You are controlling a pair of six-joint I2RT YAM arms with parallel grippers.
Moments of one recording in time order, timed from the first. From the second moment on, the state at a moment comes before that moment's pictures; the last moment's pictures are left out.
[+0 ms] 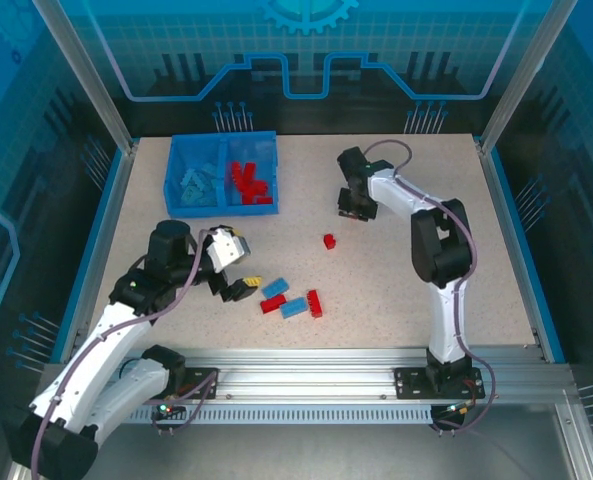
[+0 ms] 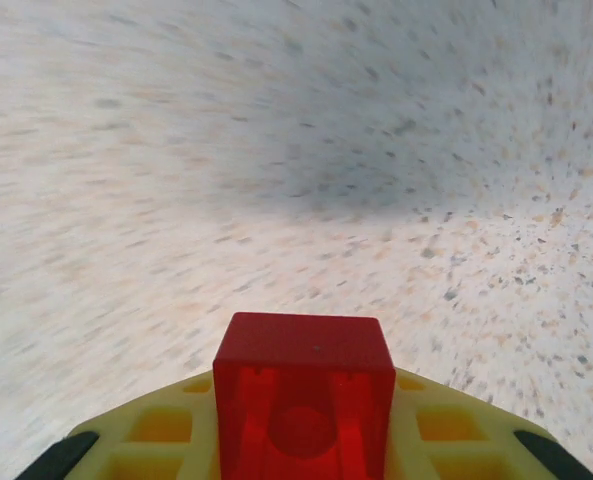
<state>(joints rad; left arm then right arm) -0.31 0.77 0.70 -0.45 0.48 0.49 0.40 2.05 1.69 -0.83 0.07 0.57</state>
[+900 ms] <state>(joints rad) -0.18 0.69 0.69 -0.31 -0.11 0.22 0.71 2.64 2.68 -0.75 0.00 0.19</state>
